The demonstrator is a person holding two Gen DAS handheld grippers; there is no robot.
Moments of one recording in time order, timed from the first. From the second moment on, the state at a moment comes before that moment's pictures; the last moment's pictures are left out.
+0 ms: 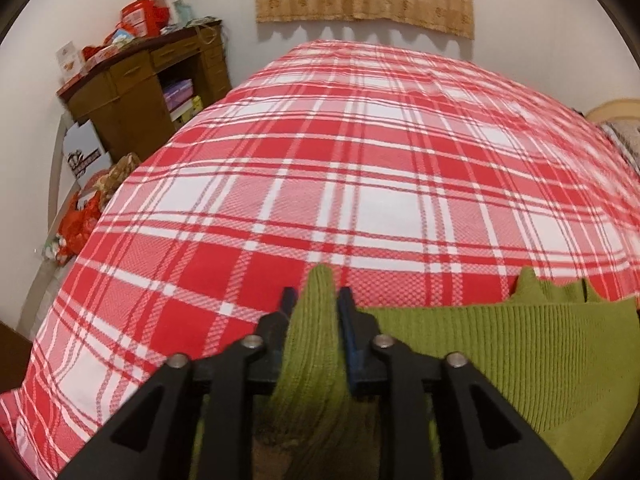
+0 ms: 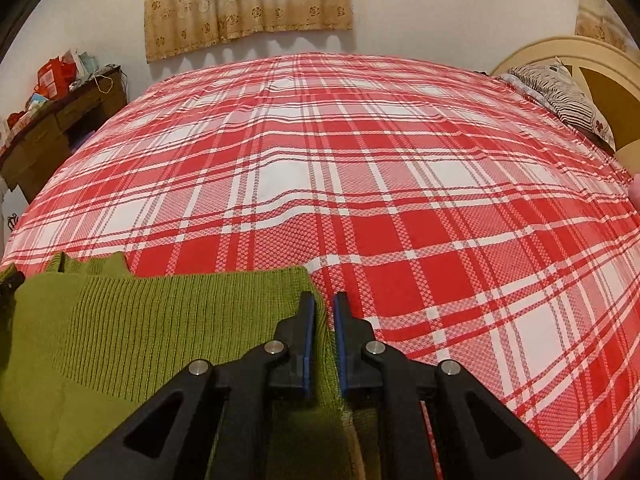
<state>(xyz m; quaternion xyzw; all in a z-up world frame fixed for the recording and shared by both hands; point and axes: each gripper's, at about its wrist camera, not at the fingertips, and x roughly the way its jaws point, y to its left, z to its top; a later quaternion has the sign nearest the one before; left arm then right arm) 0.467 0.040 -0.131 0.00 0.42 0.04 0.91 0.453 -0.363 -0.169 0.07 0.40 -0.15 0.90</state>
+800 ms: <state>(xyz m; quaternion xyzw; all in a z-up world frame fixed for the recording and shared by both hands) 0.373 0.053 -0.134 0.06 0.38 0.07 0.92 0.402 -0.379 -0.137 0.14 0.30 -0.16 0.93</state>
